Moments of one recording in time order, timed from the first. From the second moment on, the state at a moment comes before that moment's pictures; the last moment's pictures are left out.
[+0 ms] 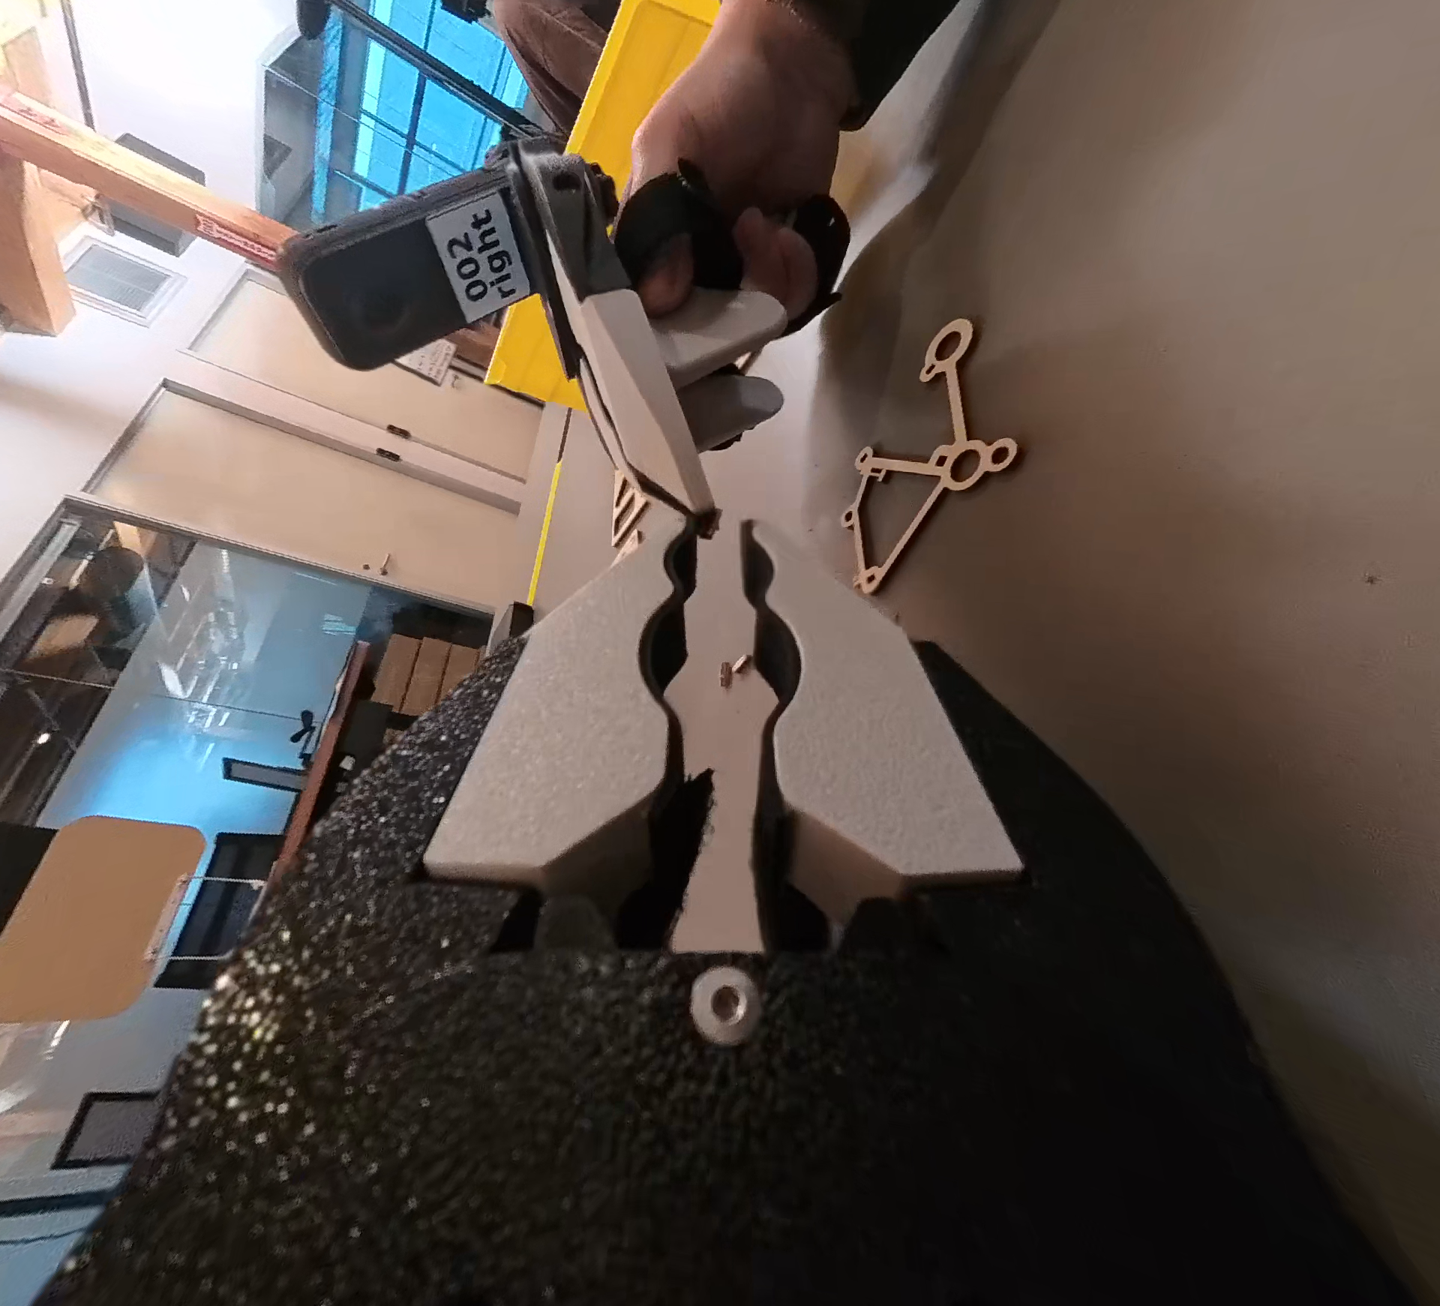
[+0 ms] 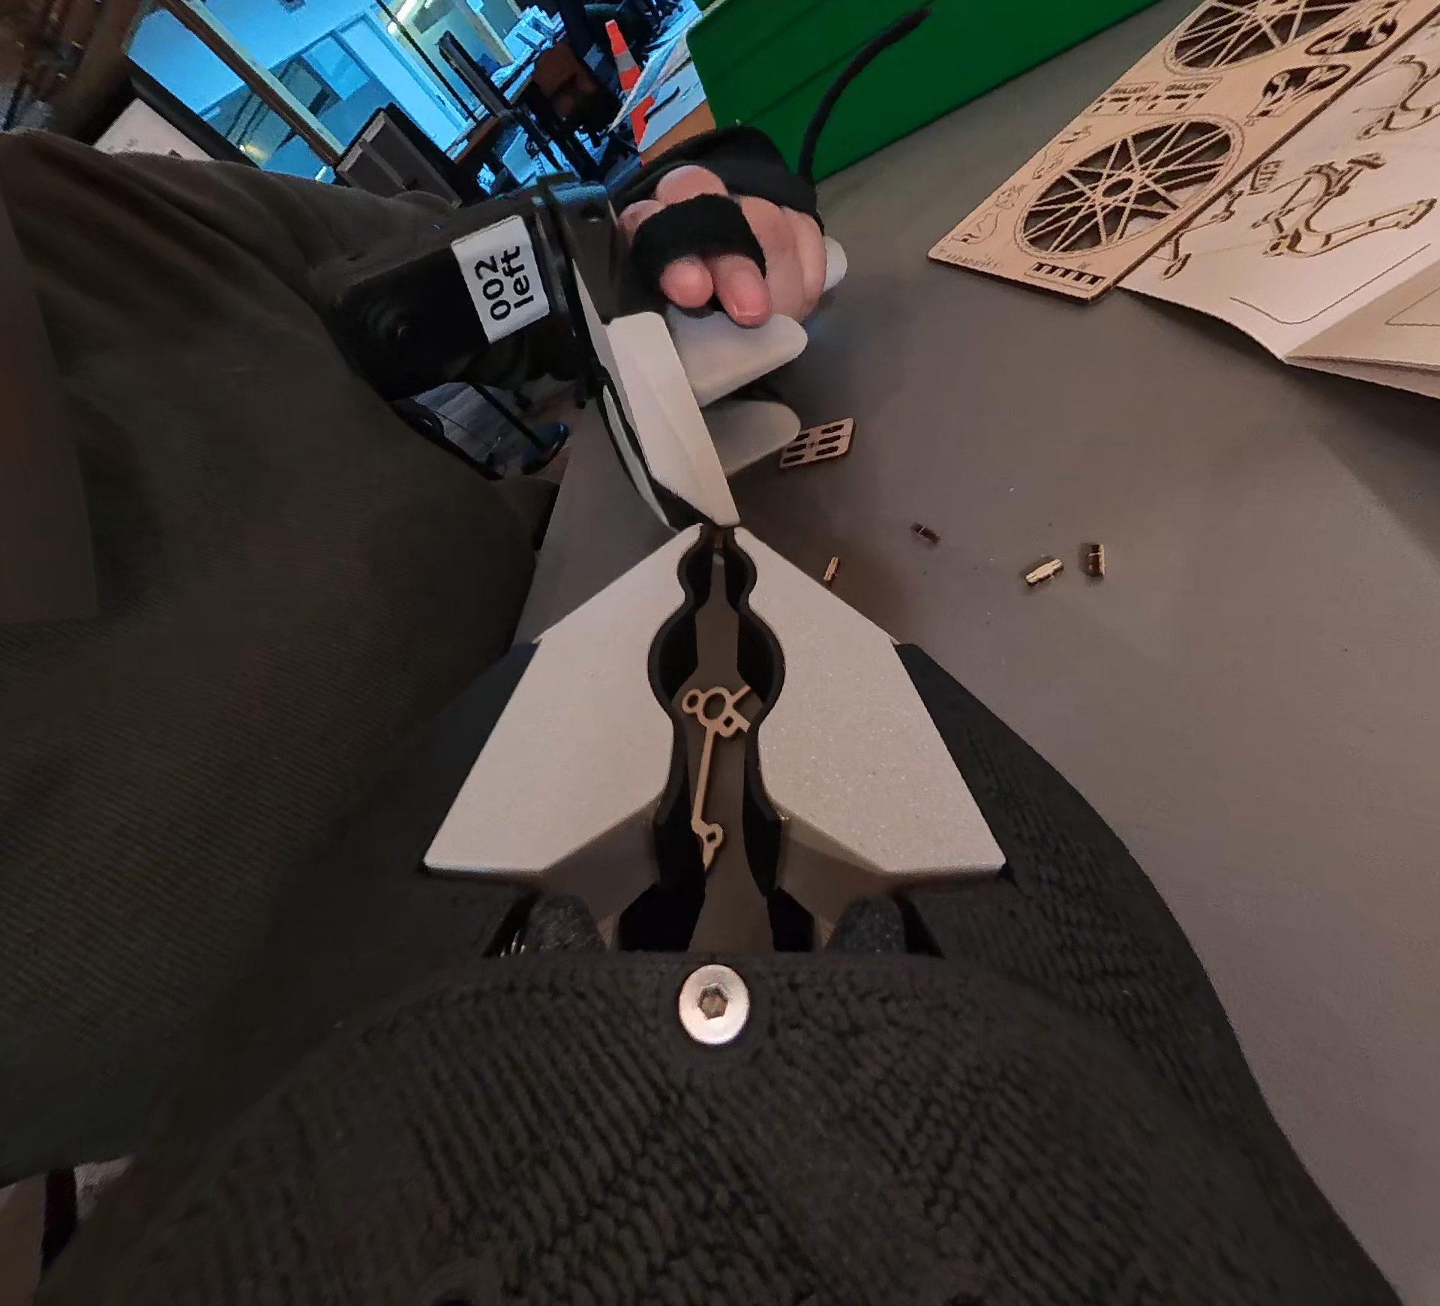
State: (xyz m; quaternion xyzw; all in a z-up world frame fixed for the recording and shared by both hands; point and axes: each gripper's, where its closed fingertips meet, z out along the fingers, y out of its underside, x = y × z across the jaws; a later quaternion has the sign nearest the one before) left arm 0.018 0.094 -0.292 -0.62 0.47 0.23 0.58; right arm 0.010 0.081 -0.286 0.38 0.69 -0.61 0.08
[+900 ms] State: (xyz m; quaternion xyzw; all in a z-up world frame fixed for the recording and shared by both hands) left arm 0.022 0.080 -0.228 -0.64 0.26 -0.14 0.71; right arm 0.017 0.073 -0.222 0.18 0.68 -0.66 -0.25
